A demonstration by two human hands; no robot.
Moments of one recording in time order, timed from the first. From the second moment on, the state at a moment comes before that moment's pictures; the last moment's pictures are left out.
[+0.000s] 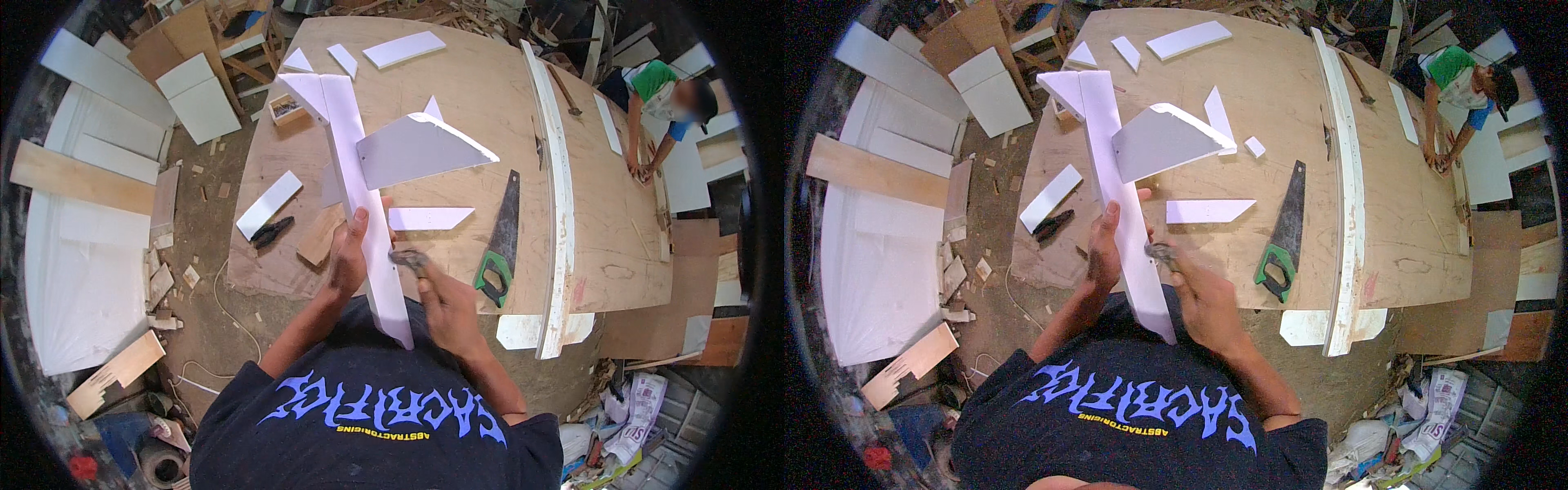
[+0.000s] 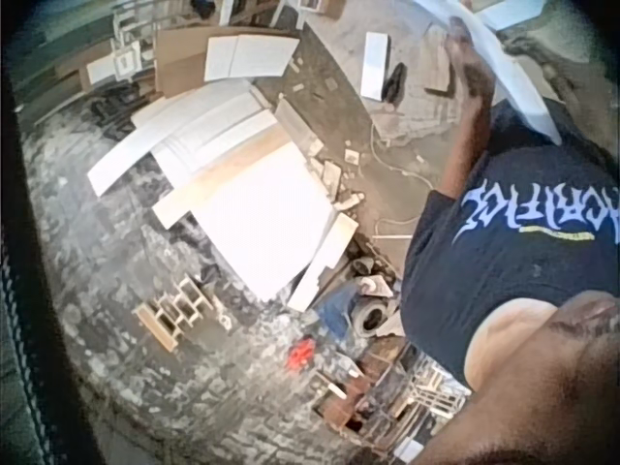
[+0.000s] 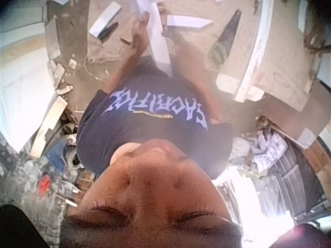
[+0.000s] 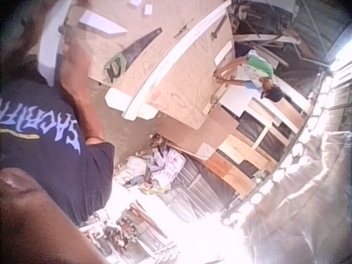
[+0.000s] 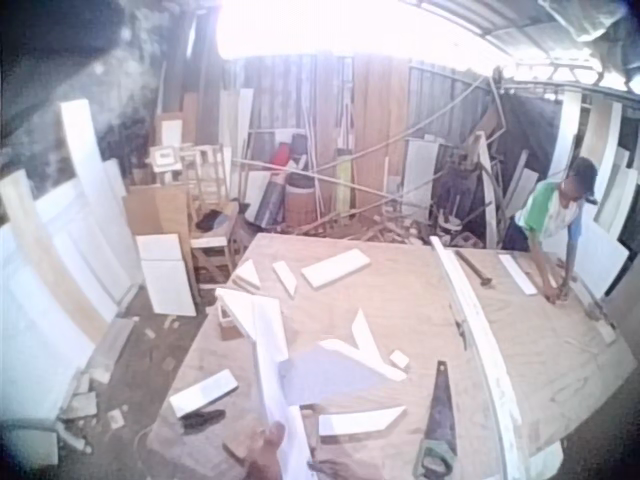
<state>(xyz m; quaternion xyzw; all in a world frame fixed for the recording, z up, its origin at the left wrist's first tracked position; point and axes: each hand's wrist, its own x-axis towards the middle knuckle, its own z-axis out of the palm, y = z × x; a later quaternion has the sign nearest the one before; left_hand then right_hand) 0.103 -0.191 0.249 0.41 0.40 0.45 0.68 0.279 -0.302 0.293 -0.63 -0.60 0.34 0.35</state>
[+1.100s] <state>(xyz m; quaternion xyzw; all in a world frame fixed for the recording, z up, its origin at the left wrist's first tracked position) 0.105 -0.191 0.247 0.43 0.42 0.45 0.66 0.282 -0.292 0.290 -0.63 -0.59 0.38 0.32</state>
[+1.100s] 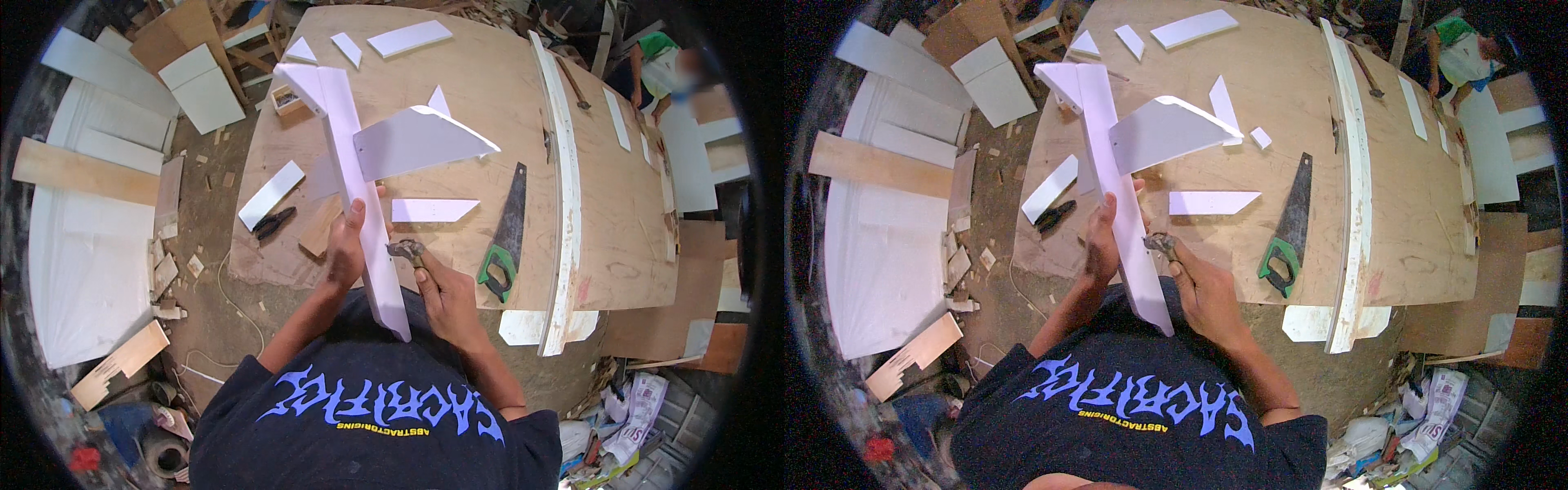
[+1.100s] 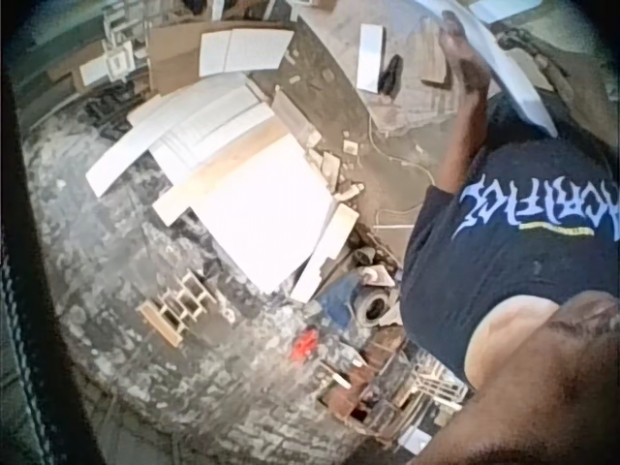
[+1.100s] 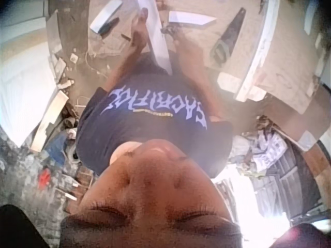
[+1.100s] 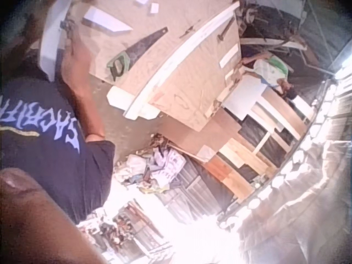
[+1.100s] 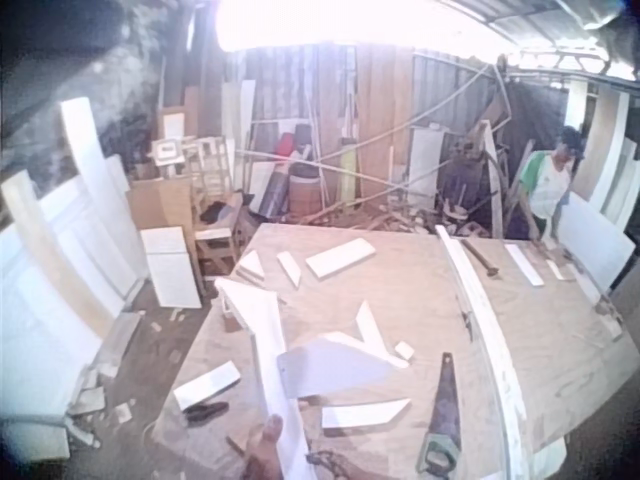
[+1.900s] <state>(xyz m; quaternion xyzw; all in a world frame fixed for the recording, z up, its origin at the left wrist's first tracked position) 0.066 -0.165 0.235 0.46 0.59 0.45 0.49 0.327 -0.275 0.020 -0.66 -0.68 0.24 0.21</state>
